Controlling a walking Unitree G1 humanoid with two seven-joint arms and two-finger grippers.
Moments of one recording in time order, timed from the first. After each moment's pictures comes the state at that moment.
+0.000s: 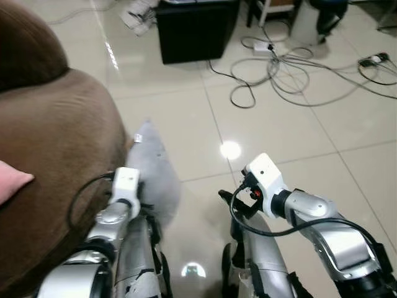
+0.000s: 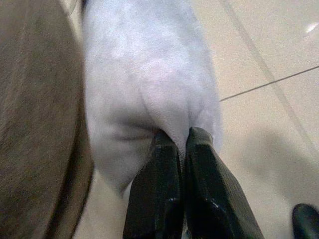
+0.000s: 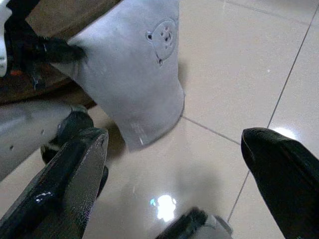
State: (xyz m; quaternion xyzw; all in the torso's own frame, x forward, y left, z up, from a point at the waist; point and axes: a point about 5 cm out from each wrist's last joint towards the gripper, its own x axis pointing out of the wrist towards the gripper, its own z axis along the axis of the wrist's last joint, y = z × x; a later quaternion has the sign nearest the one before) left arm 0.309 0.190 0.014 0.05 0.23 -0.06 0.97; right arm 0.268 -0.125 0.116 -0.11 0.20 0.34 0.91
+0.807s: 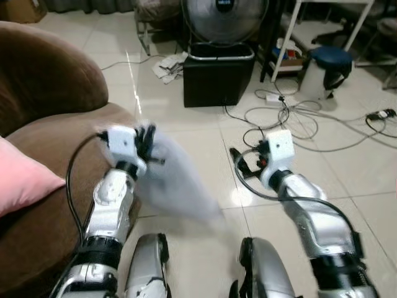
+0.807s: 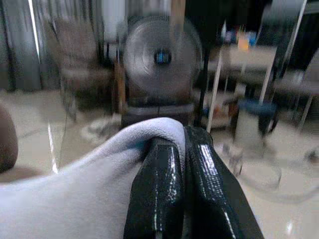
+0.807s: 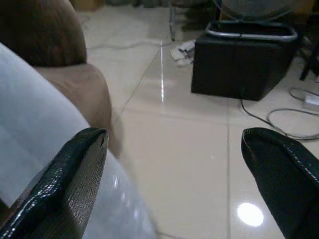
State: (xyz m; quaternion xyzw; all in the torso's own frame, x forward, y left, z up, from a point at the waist) left arm 0.330 0.165 0.140 -0.02 -0.11 -0.12 0.99; right arm 0.311 -0.124 0.130 0.01 0.07 0.19 0.98
